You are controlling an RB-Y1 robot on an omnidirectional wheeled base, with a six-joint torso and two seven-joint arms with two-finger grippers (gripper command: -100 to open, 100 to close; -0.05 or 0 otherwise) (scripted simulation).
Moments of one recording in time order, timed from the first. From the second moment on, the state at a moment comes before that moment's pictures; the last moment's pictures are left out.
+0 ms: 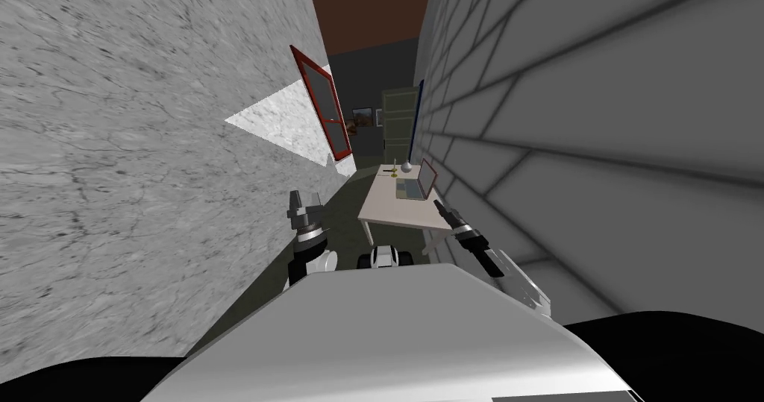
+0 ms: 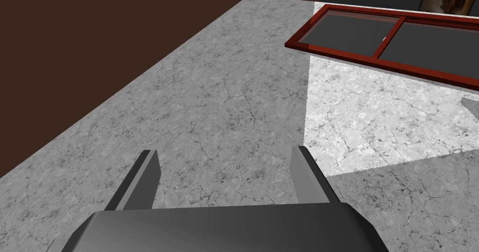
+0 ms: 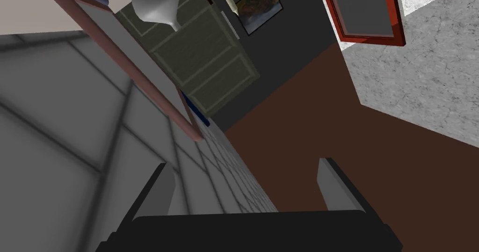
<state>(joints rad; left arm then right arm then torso) 0.53 -0.02 -0.05 -2.23 0.11 -0.62 -0.09 0.53 -0.42 -0.17 -1.93 0.38 -0.39 0.15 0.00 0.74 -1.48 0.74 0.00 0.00</state>
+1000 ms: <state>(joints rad) 0.53 -0.02 -0.05 -2.23 0.11 -0.62 -0.09 0.55 -0.72 -0.35 -1.70 0.63 -0.32 0.30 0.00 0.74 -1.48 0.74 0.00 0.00</state>
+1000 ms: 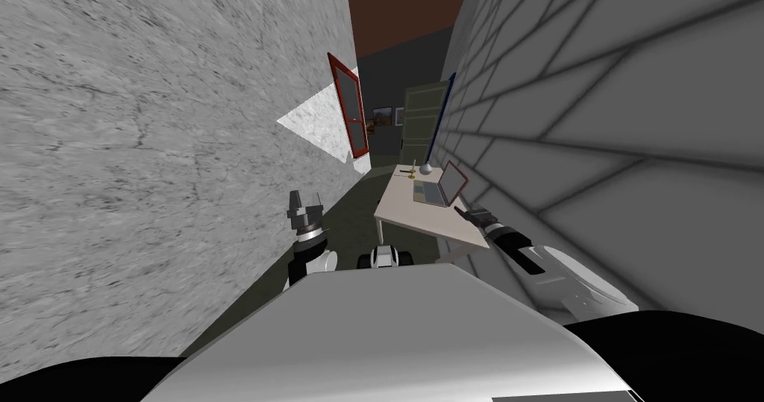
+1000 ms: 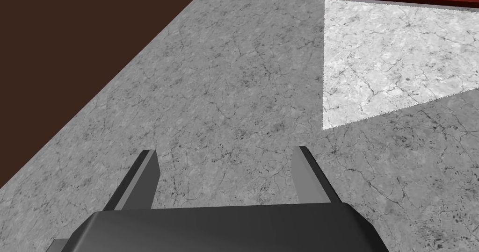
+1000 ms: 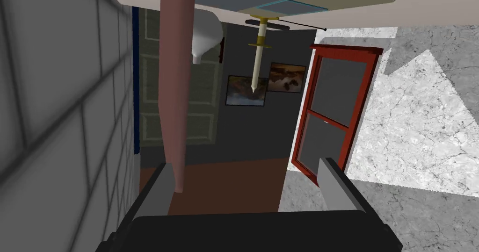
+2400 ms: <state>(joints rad) 0.53 -0.02 -0.05 -2.23 0.11 -0.62 -0.09 0.54 -1.03 -0.52 -1.43 0.90 -0.25 0.48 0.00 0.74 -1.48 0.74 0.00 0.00</state>
